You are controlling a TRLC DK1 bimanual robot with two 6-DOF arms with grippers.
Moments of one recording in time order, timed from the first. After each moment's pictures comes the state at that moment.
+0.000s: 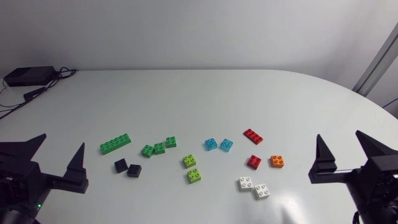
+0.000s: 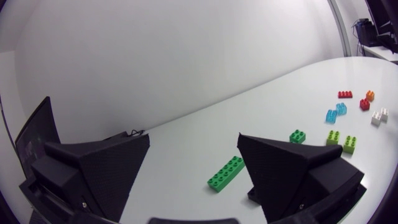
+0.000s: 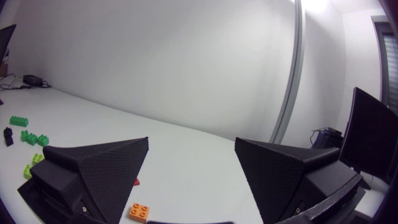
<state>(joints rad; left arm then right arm) -0.27 0.01 0.07 -0.11 -0.31 0.38 0.22 0.00 0.04 0.06 0.32 -0.25</state>
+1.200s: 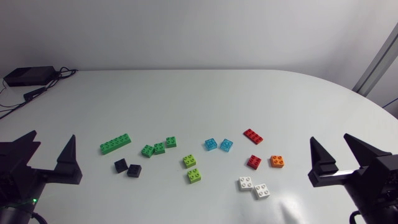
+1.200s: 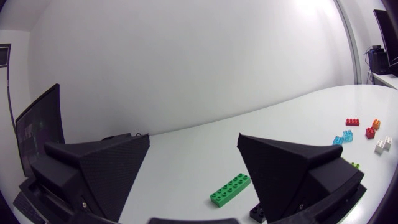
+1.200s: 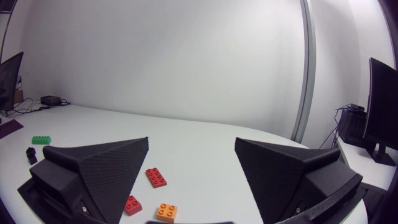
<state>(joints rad) -0.08 0.00 0.02 0.03 -0.18 0.29 0.03 0.00 0.04 0.02 -0.01 -0.09</state>
